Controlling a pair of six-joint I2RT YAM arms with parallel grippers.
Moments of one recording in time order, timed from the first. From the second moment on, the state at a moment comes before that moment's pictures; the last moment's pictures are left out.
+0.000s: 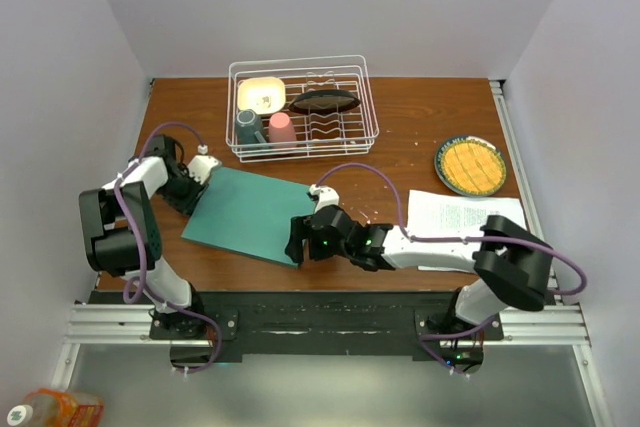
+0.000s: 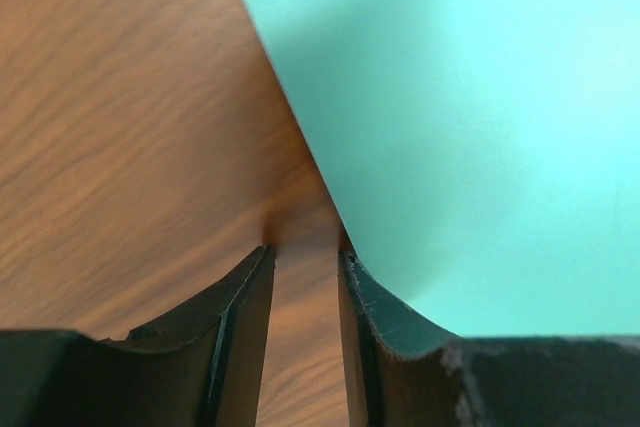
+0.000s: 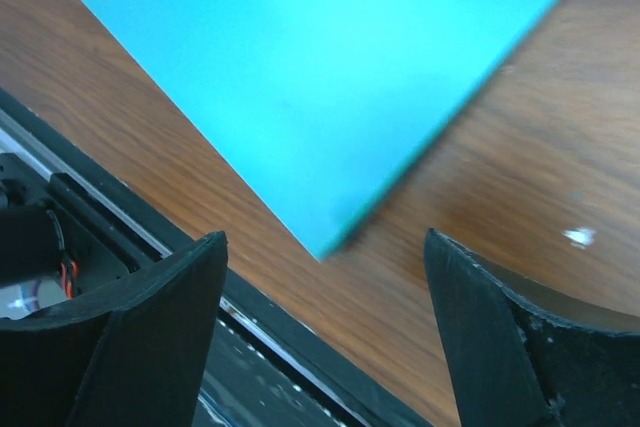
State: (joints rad) left arm 0.22 1.68 0.98 -0.65 0.15 0.83; right arm 1.13 1.51 0.80 0.03 0.18 0.80
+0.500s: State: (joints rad) left arm 0.21 1.65 0.95 -0.69 0.17 0.90; right arm 1.05 1.59 0.65 0.26 0.04 1.04
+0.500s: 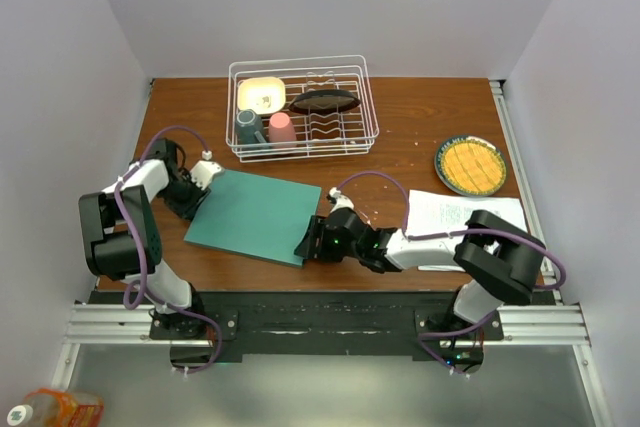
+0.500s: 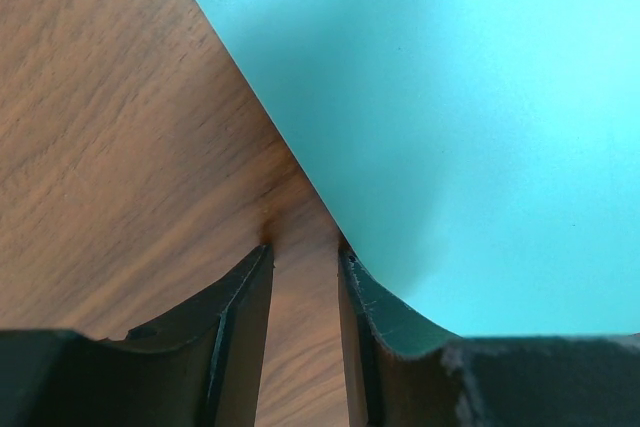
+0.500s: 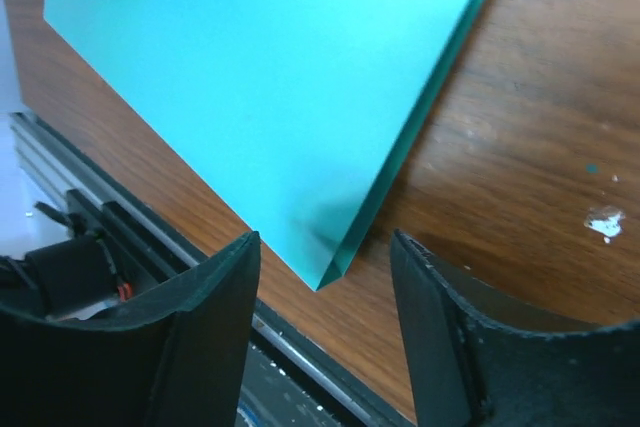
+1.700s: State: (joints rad) left arm 0.18 1.62 0.92 -0.72 0.15 0.93; right arm 0.98 1.87 0.47 1.06 -0.22 1.33
